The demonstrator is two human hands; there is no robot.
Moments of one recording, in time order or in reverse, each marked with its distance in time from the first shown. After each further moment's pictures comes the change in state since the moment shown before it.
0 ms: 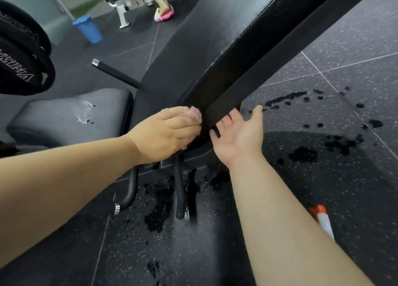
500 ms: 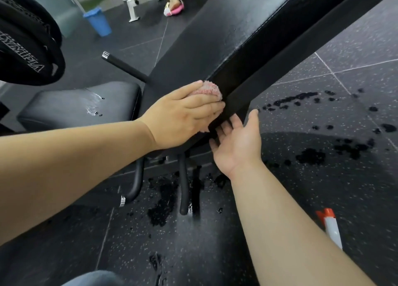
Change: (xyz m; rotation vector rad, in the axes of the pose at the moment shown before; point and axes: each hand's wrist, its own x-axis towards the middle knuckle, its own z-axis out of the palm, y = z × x) left_hand 0.016 -0.009 -0.019 0.013 0.122 -0.043; right_hand -0.004 0.021 -0.002 -0.116 0.014 0.052
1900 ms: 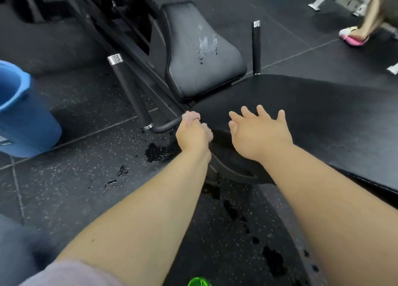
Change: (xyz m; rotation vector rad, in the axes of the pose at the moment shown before) left_hand 0.024 0.055 -0.004 0.582 -1.437 2.067; right_hand 0.052 -0.037 0.125 2.867 1.030 0.445
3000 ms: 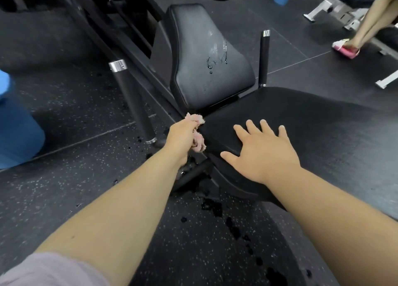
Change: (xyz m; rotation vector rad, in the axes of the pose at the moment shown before) left_hand 0.087 0.040 -0.011 0.513 -0.465 0.069; right_hand 0.039 -0.023 0.005 -0.092 -0.022 0.007
